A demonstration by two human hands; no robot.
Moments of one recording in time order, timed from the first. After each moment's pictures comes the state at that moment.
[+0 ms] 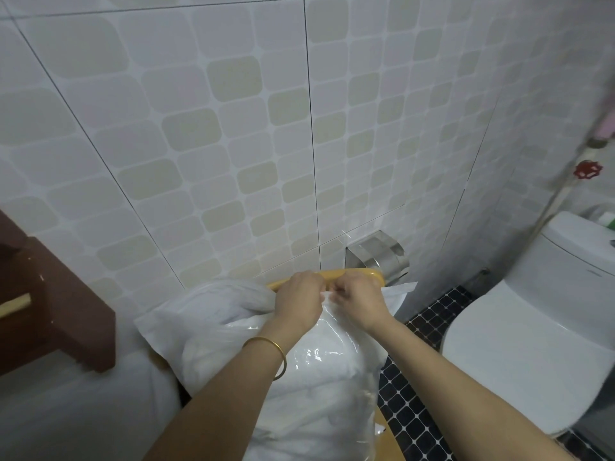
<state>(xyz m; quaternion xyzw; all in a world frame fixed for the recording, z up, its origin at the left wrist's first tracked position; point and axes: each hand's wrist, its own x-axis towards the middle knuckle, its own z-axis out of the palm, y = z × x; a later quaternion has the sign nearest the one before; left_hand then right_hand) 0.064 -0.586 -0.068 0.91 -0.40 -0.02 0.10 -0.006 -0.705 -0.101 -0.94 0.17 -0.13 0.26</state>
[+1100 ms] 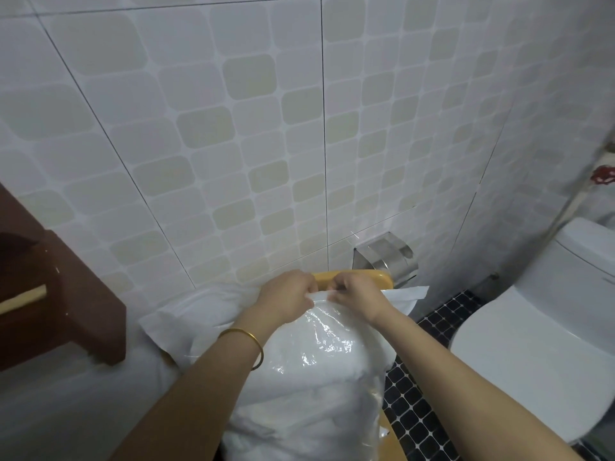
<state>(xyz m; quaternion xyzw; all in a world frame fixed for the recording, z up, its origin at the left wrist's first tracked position) 0.095 -0.560 -0.056 0.90 -0.41 -0.10 0.11 0.012 -0.702 -0.093 -0.91 0.14 -0.06 0.38</state>
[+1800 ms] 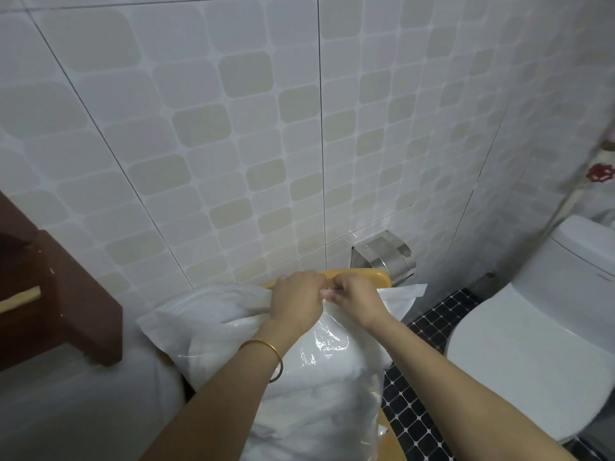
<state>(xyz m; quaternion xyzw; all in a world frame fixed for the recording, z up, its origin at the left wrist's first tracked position) 0.071 -0.575 -0.072 0.90 -0.42 0.05 0.09 0.007 -0.696 -0.104 -0.90 0.15 -0.13 0.38</state>
